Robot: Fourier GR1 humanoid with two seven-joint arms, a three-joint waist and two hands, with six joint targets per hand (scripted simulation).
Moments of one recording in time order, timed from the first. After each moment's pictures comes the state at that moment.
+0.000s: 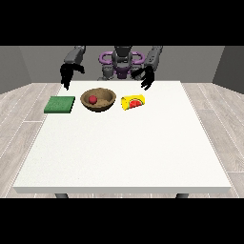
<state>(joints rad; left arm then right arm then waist) -0.34 0.00 -0.29 -1.21 -0.25 0.40 -0.16 -0.34 -0.21 -0.31 -1.27 -0.28 0.08 -0.04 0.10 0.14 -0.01</state>
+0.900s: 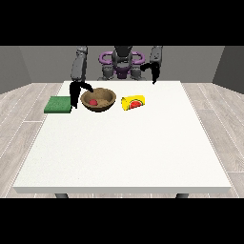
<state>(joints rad) -0.22 0.03 -0.24 -1.37 -0.13 0.19 -0.26 -0.42 -0.18 -0.31 -0.79 -0.22 0.08 -0.38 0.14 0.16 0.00</state>
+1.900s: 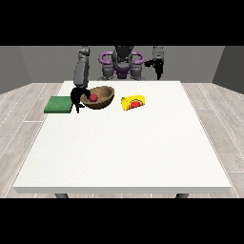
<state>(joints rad) -0.20 0.05 -0.24 -1.53 -0.16 0.14 -0.23 -0.46 -0.16 -0.41 -0.58 -0.30 0.05 -0.60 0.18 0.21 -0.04</state>
